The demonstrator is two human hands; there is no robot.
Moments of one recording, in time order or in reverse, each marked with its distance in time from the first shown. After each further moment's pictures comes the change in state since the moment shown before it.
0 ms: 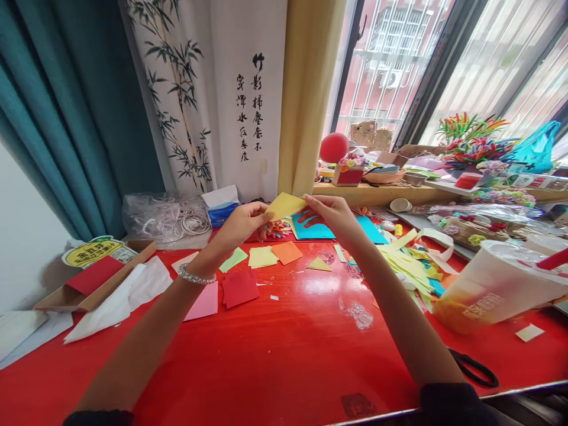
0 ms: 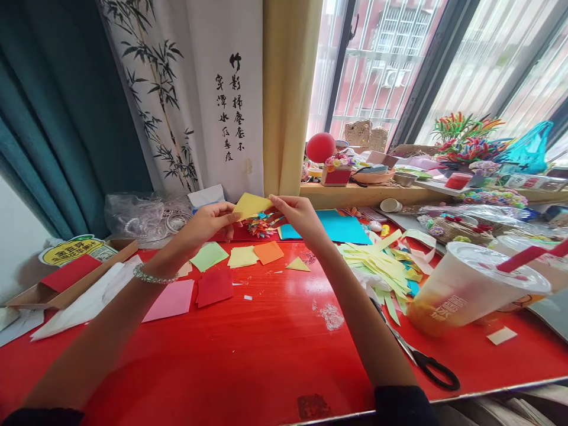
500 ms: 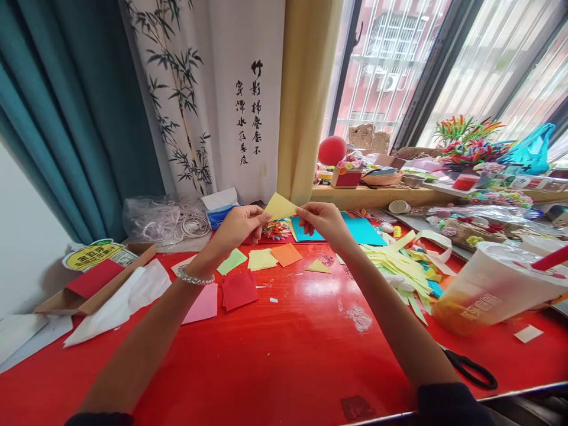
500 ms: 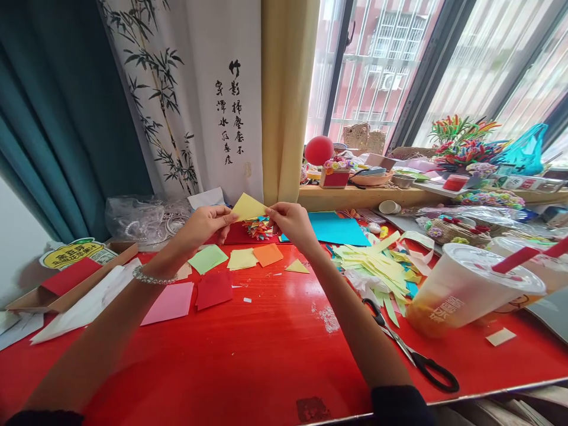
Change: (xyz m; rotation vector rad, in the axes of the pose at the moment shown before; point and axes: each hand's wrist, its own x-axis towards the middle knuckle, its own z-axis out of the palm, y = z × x) left_hand 0.003 -0.004 -0.006 0.054 0.012 0.028; right_hand 0.003 0.009 0.005 -0.206 0.054 -0.032
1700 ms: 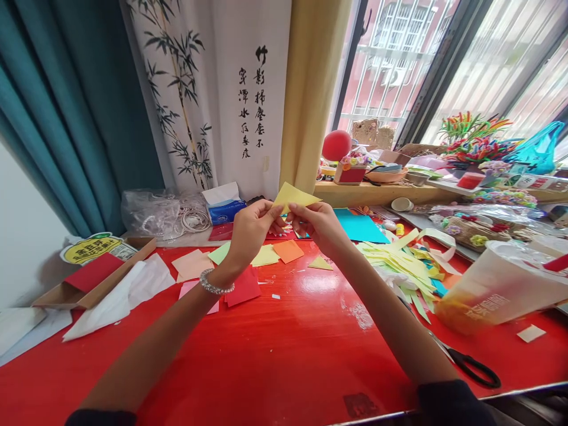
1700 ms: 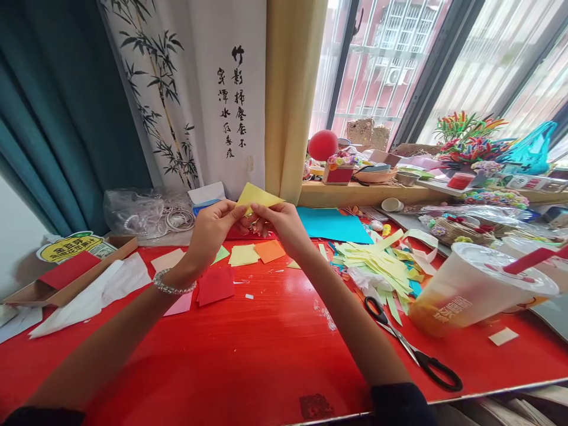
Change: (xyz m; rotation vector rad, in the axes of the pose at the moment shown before) left_hand -0.005 -0.005 0.035 -0.192 0.237 0.230; right_hand -0.007 -0.005 0.029 0.515 -0.159 0.022
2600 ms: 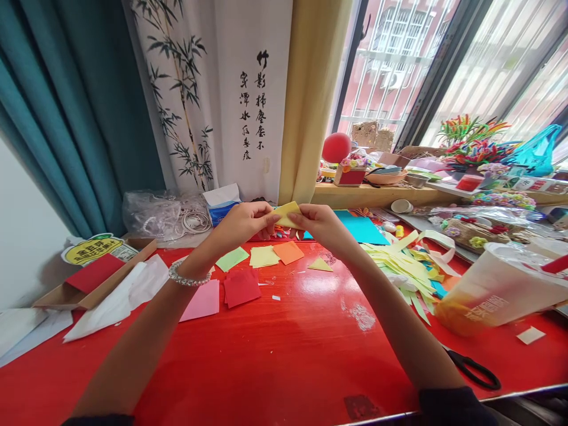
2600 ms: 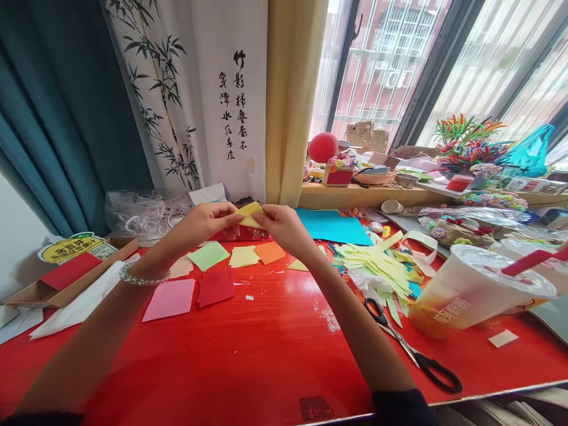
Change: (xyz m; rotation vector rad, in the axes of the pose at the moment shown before) left_hand 0.009 0.026 -0.034 0.254 -0.379 -0.157; right_hand -0.007 -0.018 -0.001 -0.648 -0.054 -0.034
